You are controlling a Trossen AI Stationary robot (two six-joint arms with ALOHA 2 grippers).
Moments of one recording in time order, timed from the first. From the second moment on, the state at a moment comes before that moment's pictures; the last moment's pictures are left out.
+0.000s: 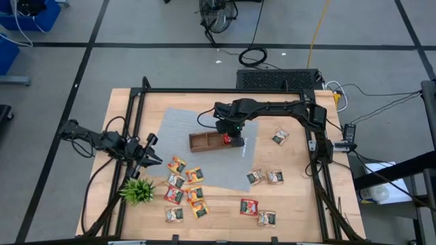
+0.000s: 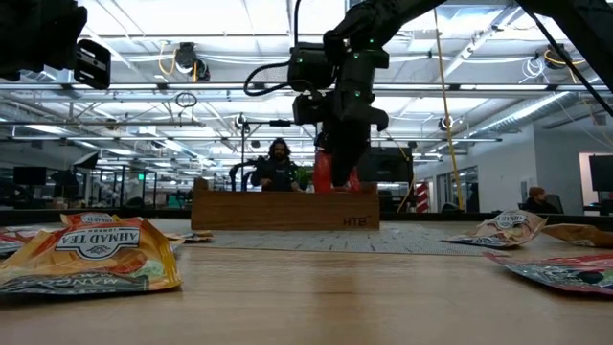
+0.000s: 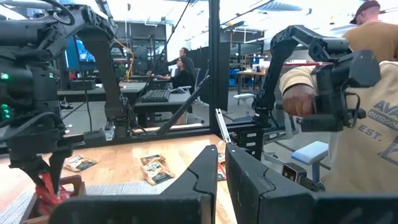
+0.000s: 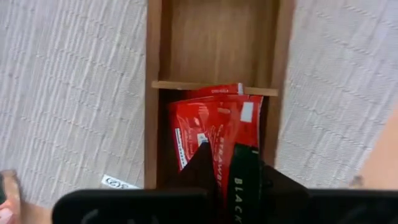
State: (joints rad) left arm -0.34 0.04 0.01 0.18 0.03 0.00; right arm -0.26 2.02 1.62 -0.92 -0.12 -0.43
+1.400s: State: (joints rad) left arm -0.34 0.04 0.01 0.18 0.03 0.00; right arm -0.24 1.99 1.48 -0.64 0.03 -0.45
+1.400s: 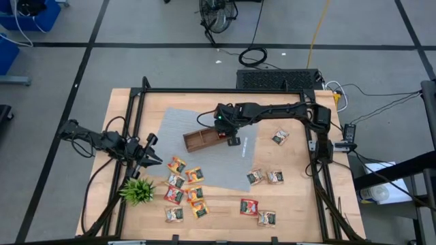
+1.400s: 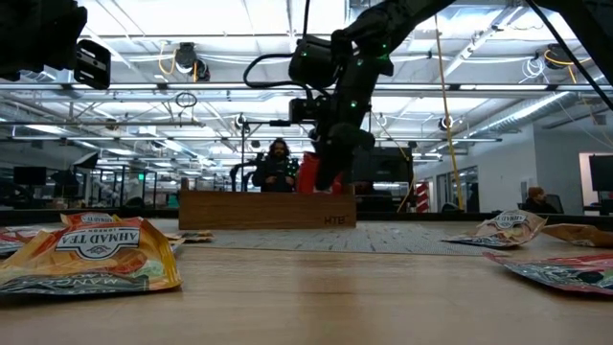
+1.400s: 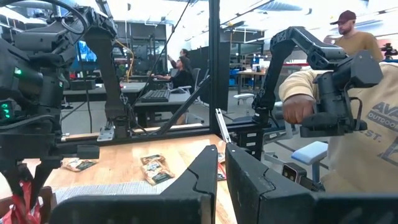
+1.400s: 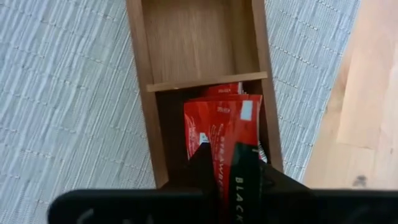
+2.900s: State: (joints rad) left arm -0.34 0.04 0.01 0.18 0.03 0.00; right arm -0.21 1.87 1.48 -0.54 0.12 -0.38
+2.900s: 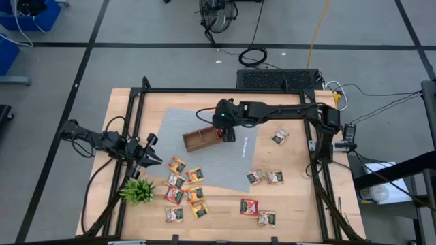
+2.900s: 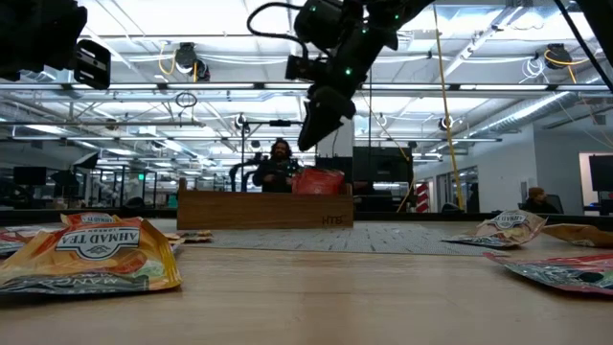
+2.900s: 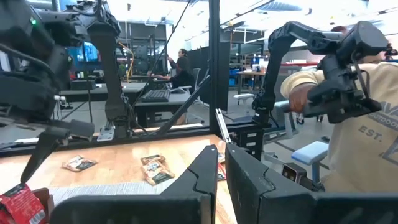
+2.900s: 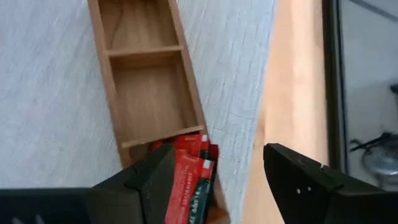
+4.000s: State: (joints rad) left arm -0.34 0.04 0.01 0.18 0.03 0.00; right arm -0.24 1.85 1.36 -0.45 0.08 -0.37
